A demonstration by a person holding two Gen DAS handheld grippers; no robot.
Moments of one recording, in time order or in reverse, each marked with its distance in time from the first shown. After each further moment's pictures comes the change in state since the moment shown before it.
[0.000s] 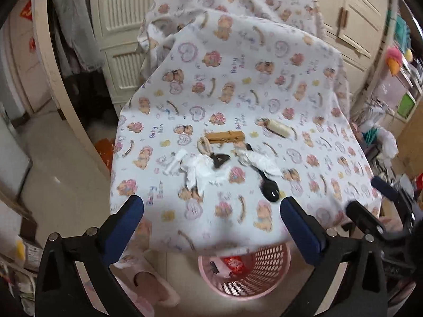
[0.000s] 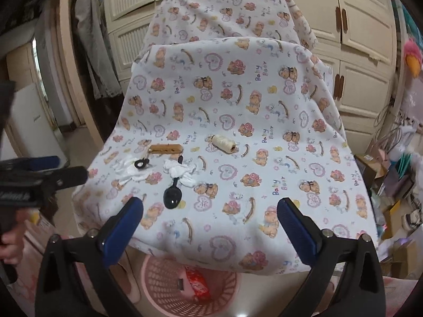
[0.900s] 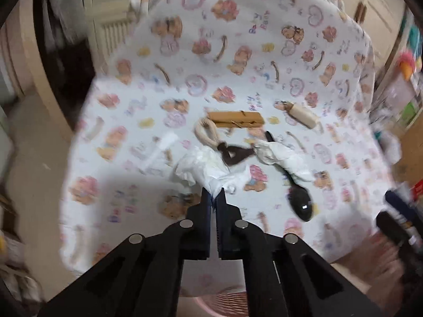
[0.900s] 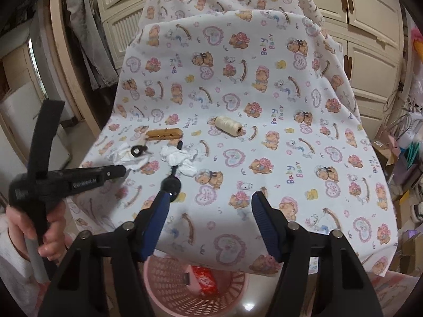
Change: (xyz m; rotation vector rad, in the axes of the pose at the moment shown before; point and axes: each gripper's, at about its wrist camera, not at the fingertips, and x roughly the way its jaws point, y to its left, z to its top) left arm 0.085 0.007 -0.009 -0.016 0.049 -0.023; right arm 0.036 -0.001 -0.004 0.028 0.077 0.032
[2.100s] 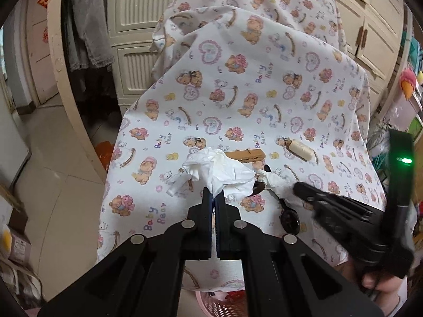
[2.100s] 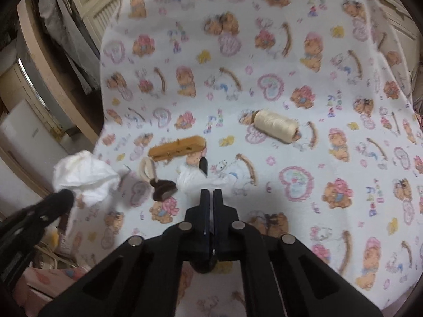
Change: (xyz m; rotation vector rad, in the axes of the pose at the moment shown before) left arm -0.048 0.011 0.010 -0.071 -0.139 0.039; right arm 0.094 0.030 0.045 0.121 0.085 0.085
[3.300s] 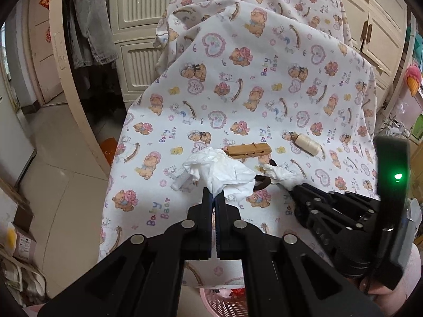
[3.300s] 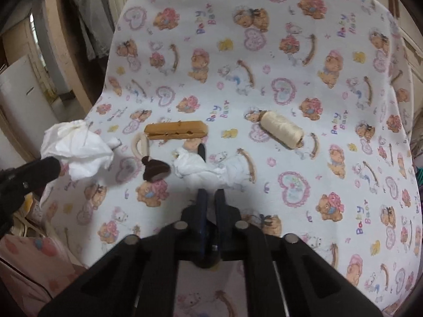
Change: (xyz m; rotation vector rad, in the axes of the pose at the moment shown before) left arm 0.007 -0.004 -0.004 0.015 0.020 0.046; right arm 0.018 0.009 -0.014 -0.196 0.045 -0.108
